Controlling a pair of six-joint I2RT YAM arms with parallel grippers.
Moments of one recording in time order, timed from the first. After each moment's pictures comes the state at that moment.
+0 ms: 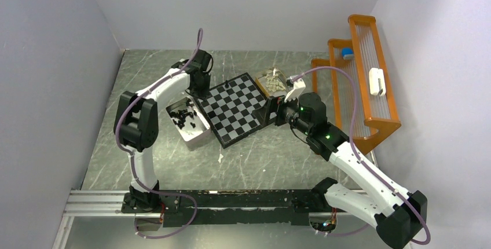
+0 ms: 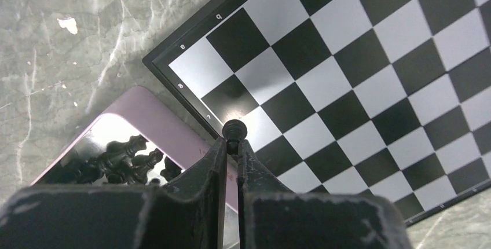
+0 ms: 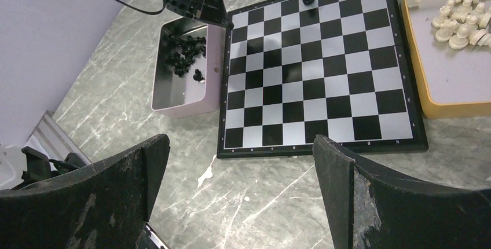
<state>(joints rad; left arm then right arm) -0.41 1.93 1.54 -0.70 -0.09 -0.29 0.60 0.92 0.77 -0.14 -0.11 0.39</state>
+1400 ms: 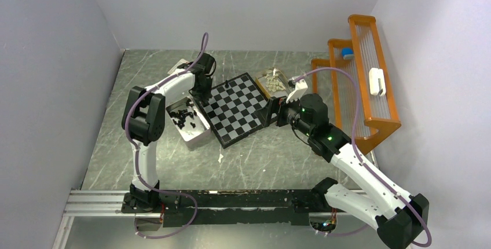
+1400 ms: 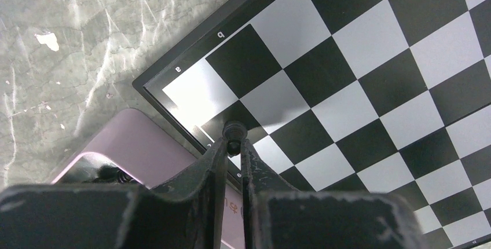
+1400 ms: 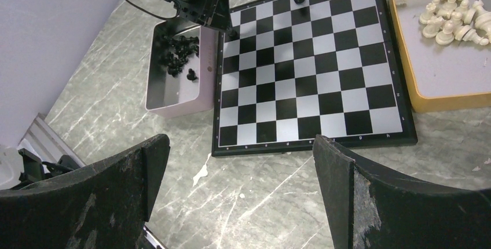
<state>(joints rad) -0.41 2.05 1.58 -0.69 -0.12 -0.27 0.60 0.90 0.77 -0.17 -0.08 0.38</state>
